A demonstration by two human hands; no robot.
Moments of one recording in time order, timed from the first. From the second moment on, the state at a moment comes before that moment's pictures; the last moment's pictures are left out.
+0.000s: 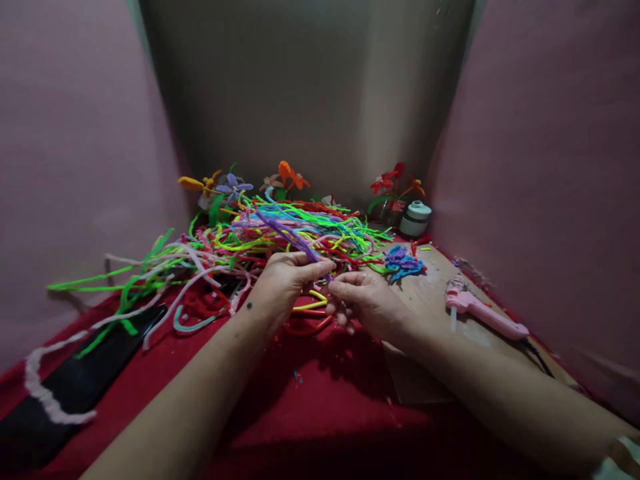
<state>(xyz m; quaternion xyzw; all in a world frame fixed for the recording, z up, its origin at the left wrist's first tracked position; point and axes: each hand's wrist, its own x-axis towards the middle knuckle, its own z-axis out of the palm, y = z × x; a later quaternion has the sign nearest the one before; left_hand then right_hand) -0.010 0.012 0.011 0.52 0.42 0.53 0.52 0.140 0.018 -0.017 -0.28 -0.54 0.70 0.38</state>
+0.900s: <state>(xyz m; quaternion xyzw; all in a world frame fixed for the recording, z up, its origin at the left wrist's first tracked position) -0.017 0.022 0.006 0.46 0.39 0.55 0.58 0.141 0.018 -0.026 -0.22 -0.51 0.76 0.34</state>
